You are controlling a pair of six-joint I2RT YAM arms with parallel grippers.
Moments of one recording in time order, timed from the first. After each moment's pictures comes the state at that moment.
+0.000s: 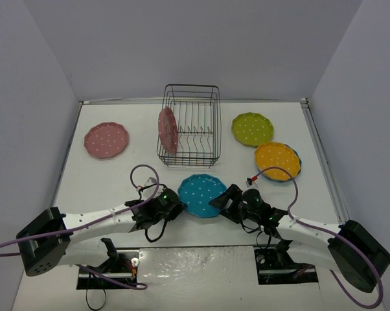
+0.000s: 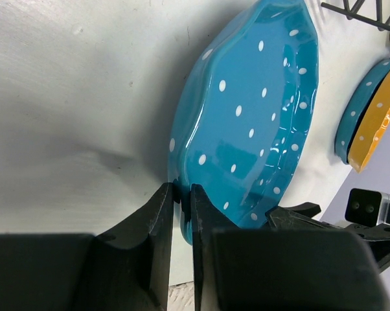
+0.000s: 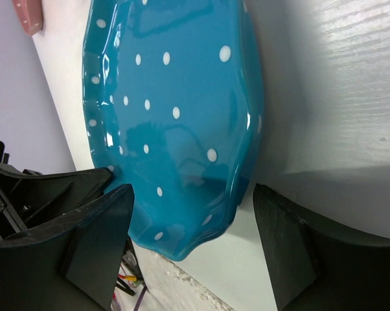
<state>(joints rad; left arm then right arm) -1.01 1.21 0.54 -0.20 -0.32 -1.68 0.73 1.05 0.13 0.31 -0.06 1.28</state>
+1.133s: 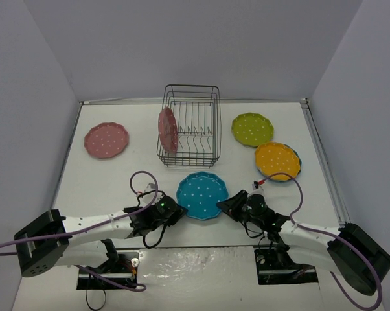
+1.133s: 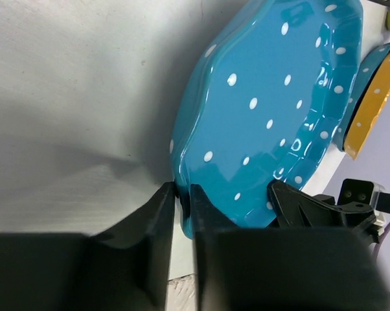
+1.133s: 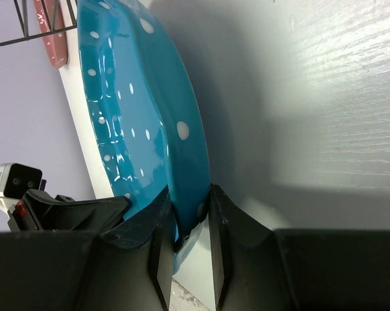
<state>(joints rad) -1.06 1.18 0.44 -0.08 -0.33 -1.72 0.72 1.02 0.03 0.45 0.01 1.34</state>
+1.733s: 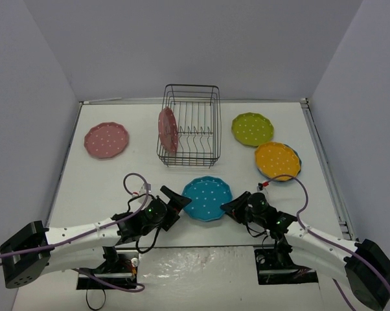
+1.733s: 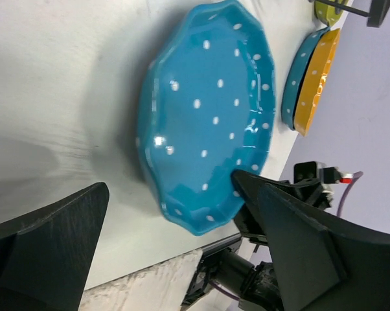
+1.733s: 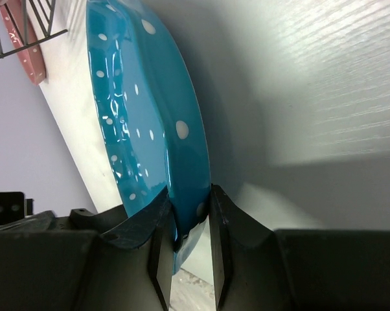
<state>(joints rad) -1.06 1.03 0.35 0.03 -0.35 -1.68 0.71 0.85 0.09 0.11 0.02 1.43</state>
